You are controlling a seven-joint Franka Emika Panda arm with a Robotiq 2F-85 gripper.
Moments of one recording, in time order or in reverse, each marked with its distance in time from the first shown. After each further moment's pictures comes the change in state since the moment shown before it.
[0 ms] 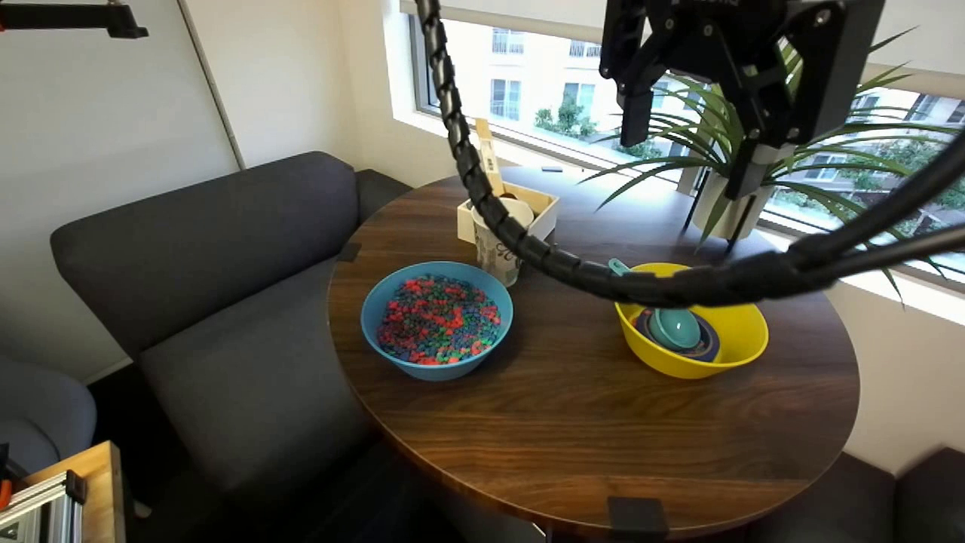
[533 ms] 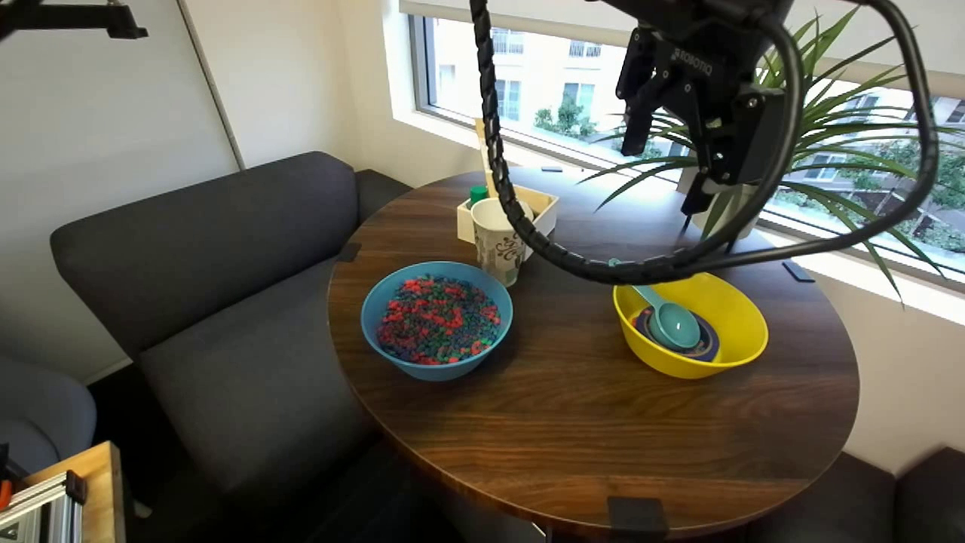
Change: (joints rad) arm -0.004 0.214 0.019 0.221 0.133 -0.078 0.172
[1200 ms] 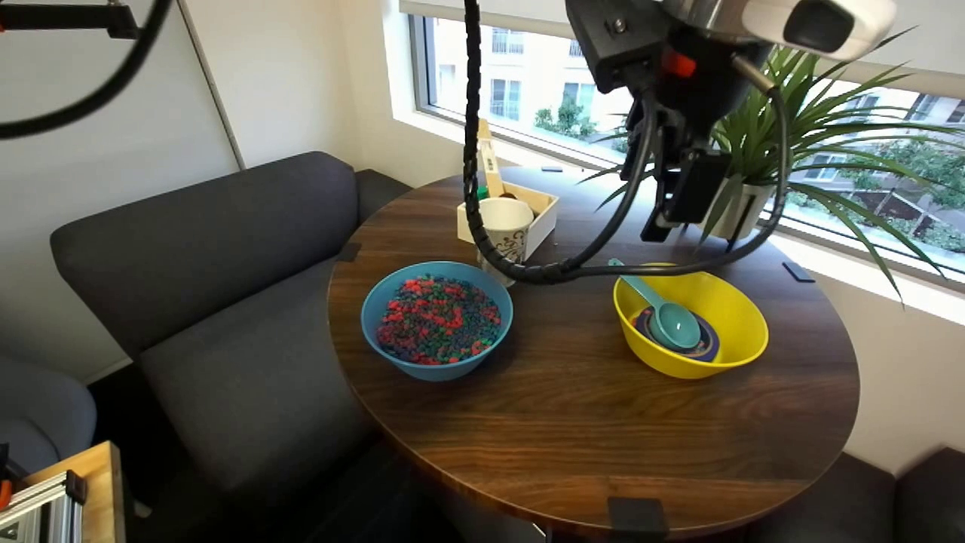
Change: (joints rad) arm 0.009 0.092 0.003 0.035 0.063 0.001 0.326
